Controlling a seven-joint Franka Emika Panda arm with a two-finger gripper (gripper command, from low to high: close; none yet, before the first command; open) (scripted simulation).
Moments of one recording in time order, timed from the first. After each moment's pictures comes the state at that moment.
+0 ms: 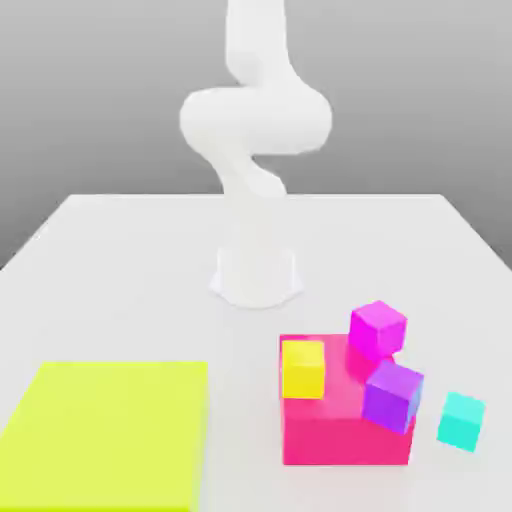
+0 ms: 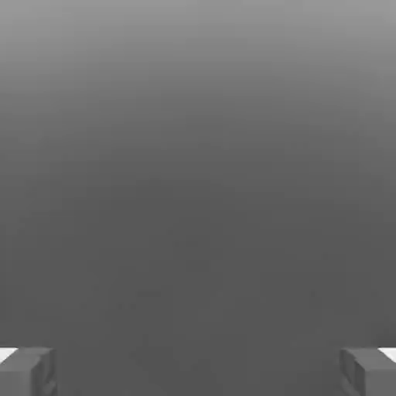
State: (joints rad) arm 0.03 -0.71 0.02 -2.32 0.00 2.34 0.76
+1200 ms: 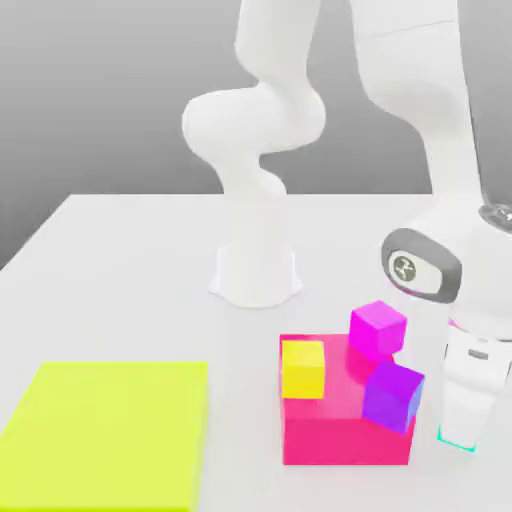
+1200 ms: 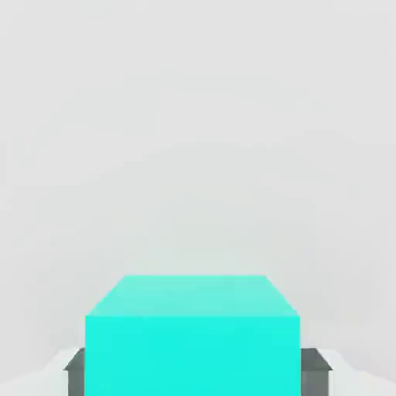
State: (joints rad) arm 0.46 0.41 0.14 -2.48 -0.22 2.88 0.50
